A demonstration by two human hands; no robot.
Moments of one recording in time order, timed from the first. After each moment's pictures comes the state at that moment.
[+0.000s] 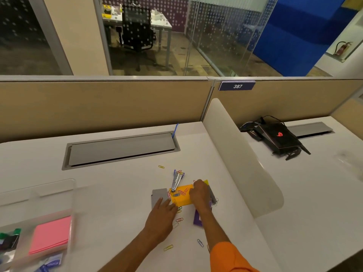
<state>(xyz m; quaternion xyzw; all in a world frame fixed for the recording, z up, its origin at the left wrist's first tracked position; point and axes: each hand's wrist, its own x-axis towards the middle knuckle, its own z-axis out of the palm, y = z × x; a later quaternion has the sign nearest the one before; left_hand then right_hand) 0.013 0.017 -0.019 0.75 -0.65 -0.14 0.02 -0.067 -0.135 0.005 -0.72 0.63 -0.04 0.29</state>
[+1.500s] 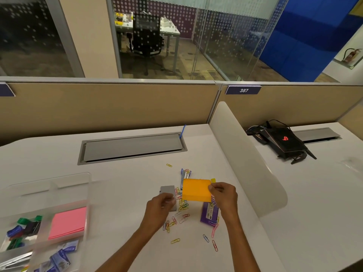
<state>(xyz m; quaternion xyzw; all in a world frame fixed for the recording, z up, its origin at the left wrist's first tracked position) 0.029 0.053 0.041 0.76 -0.31 -0.34 0.46 -0.129 -0.113 0.068 -0.61 0.60 -0.25 0.45</state>
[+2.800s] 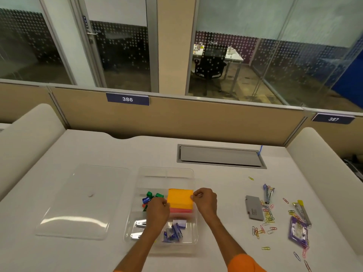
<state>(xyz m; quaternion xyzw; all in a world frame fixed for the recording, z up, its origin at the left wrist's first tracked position) 0.213 0.312 0.036 0.89 -0.13 -0.17 0.40 0.135 0.158 0.049 -0.78 0.45 -0.10 0.42</state>
